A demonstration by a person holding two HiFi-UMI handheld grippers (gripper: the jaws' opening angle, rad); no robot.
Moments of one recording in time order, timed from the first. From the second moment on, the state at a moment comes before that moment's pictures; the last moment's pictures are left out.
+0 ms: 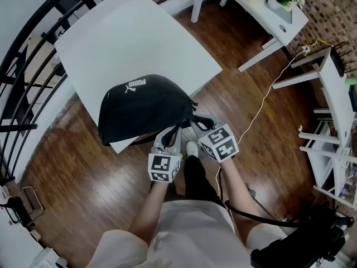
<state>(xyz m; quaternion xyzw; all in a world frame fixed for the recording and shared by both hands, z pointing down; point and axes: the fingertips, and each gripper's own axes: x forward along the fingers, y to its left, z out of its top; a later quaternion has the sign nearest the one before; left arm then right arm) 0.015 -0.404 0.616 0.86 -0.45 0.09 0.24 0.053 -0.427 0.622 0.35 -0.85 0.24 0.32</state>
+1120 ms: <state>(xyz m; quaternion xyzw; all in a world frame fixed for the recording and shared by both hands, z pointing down) -0.120 -0.363 0.663 0.81 -0.50 0.15 0.27 0.065 -0.431 0.643 0.42 -0.81 0.27 0.31</state>
